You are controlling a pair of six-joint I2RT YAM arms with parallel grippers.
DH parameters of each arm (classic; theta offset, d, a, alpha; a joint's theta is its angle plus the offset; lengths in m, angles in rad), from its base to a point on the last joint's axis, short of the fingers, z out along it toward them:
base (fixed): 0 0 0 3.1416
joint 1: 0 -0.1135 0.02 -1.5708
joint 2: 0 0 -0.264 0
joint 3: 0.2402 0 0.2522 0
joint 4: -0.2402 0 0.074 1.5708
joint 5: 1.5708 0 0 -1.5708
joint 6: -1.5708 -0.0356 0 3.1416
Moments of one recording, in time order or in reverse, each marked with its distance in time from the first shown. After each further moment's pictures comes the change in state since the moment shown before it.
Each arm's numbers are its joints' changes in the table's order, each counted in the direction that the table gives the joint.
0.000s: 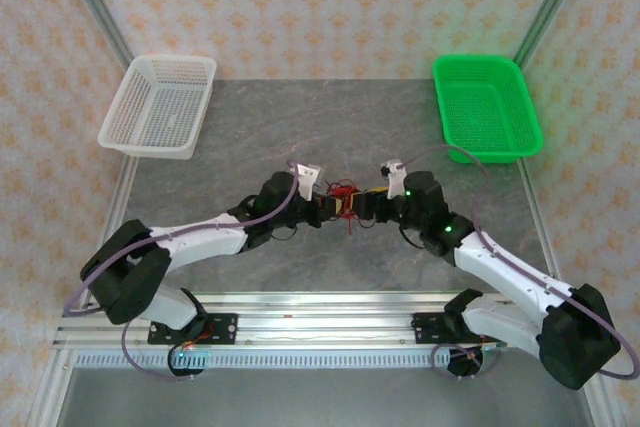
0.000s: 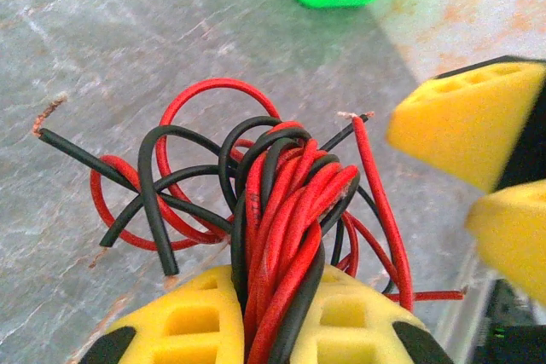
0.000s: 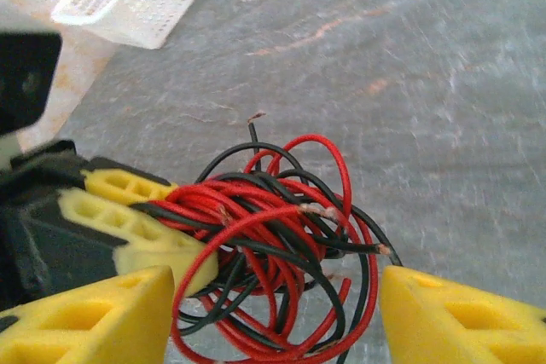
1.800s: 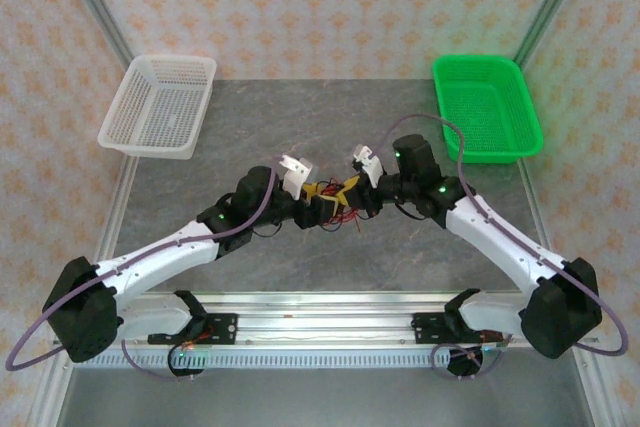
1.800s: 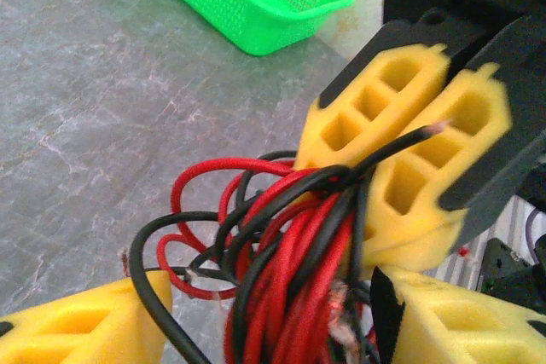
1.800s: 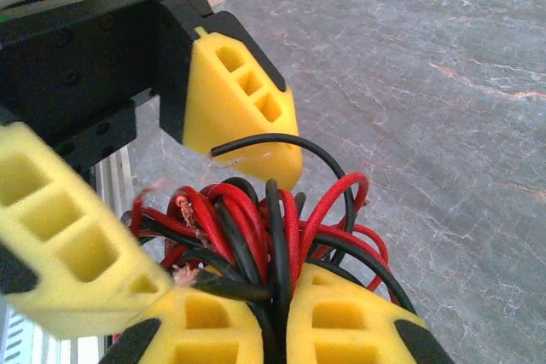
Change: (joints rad) left arm 0.010 0.249 0.047 -0.229 -0.010 -0.277; right arm 0.034 -0.193 0.363 -0.341 -0.438 0.562
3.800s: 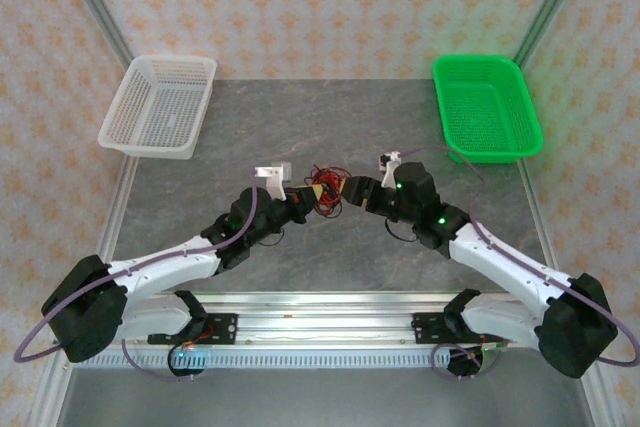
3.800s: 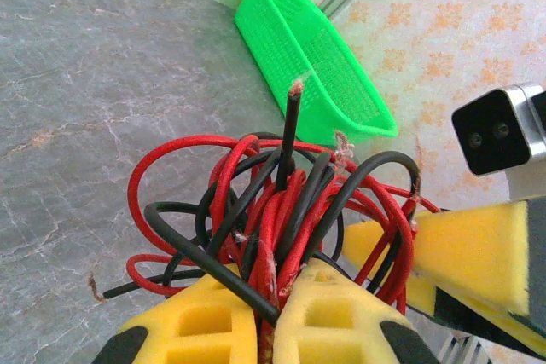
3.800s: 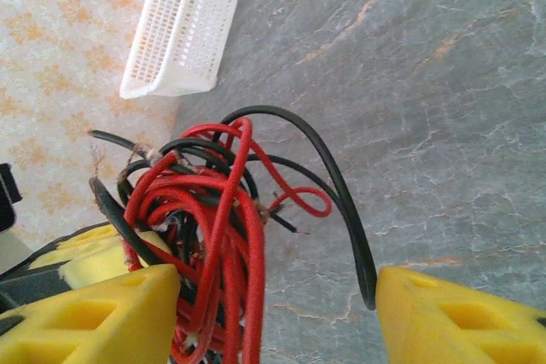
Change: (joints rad) left arm 0.026 0.007 -0.217 0.376 -0.267 0.461; right arm -0.107 0.134 -0.249 0.317 0.445 -1.026
